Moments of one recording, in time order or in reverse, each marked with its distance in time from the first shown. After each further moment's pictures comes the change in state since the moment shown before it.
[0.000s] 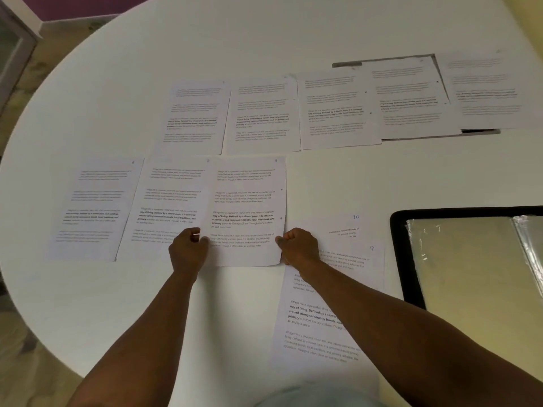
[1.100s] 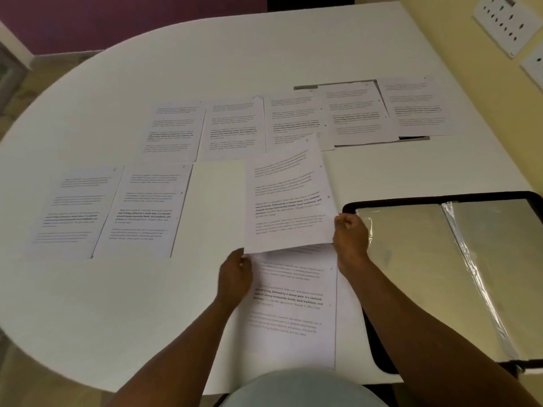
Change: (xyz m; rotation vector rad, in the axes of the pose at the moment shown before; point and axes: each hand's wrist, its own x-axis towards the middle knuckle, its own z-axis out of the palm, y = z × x) left_hand -0.159 0.020 0.080 -0.161 -0.265 0.358; right_hand -0.049 0.053 -0.152 0.557 0.445 -0.059
